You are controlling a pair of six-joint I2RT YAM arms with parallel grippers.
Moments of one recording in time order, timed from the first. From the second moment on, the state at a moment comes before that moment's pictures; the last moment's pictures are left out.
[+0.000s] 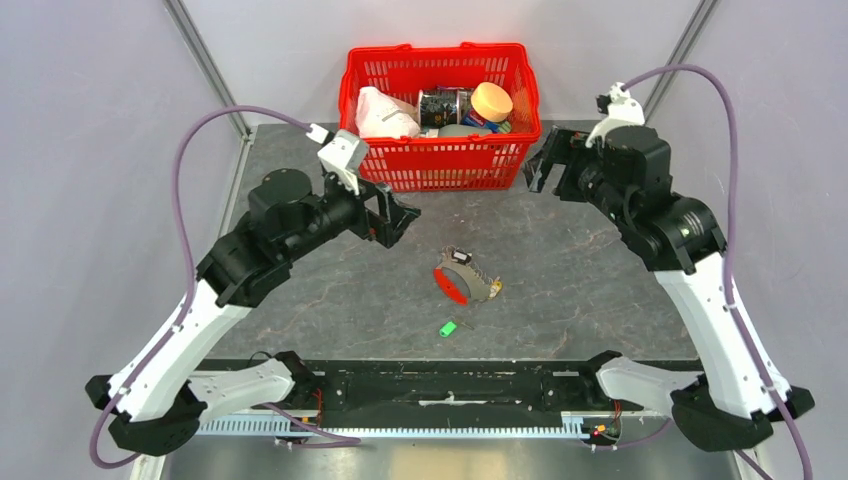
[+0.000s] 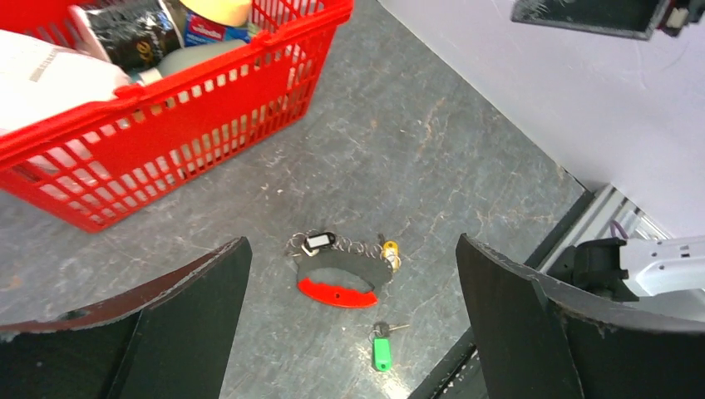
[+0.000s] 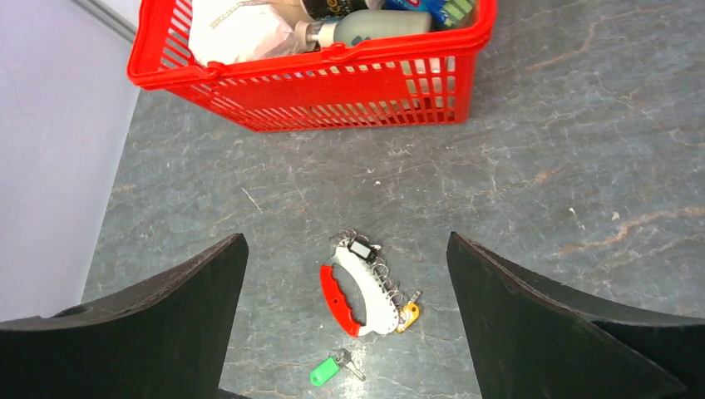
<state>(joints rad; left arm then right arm) -0.77 1.02 1.38 -0.56 0.03 -0.22 0.46 1.16 1.64 -0.87 0.16 0.42</state>
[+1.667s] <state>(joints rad) -0.77 1.09 0.92 -0.36 0.01 -0.41 0.56 1.21 1.16 -0.83 0.18 0.33</state>
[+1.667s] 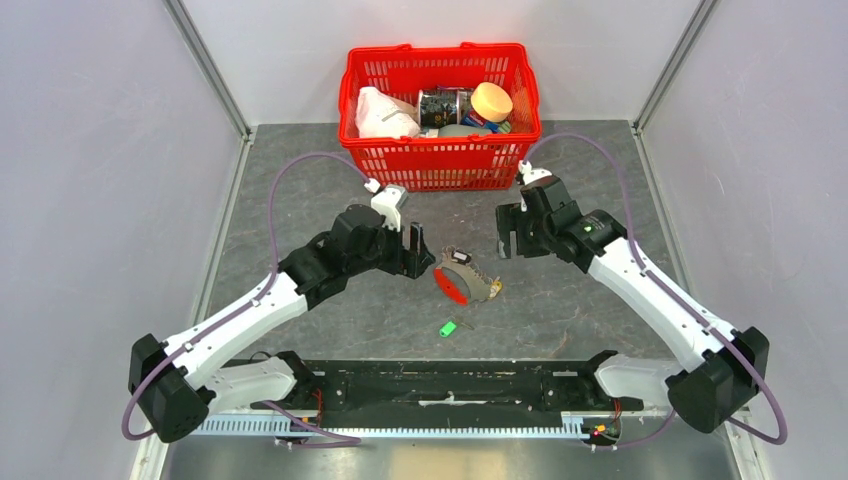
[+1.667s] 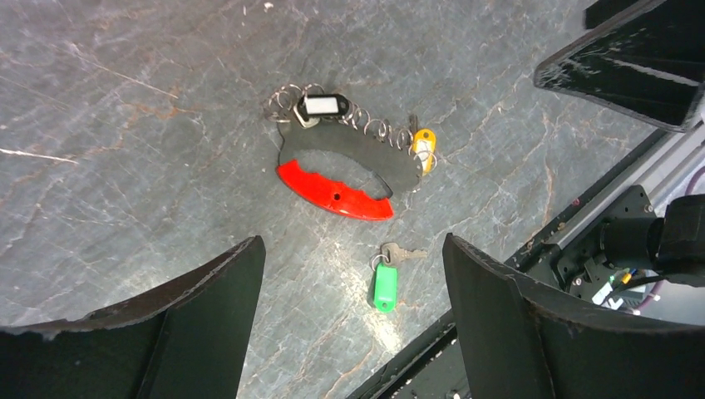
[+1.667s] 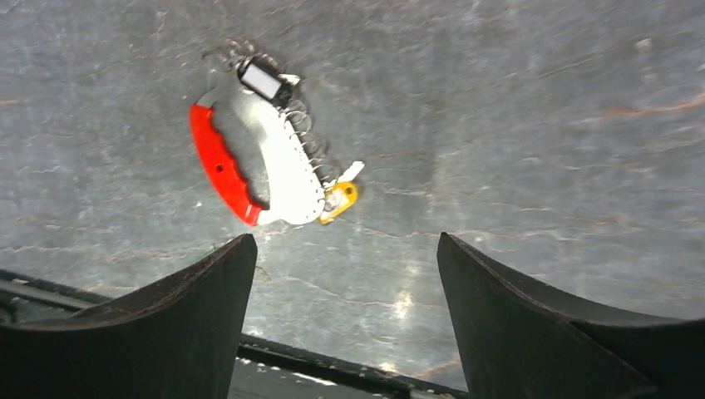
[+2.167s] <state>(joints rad) -0.77 1.09 0.85 -0.29 0.09 -0.44 0.53 1.30 0.91 -0.62 -0.08 0.51</state>
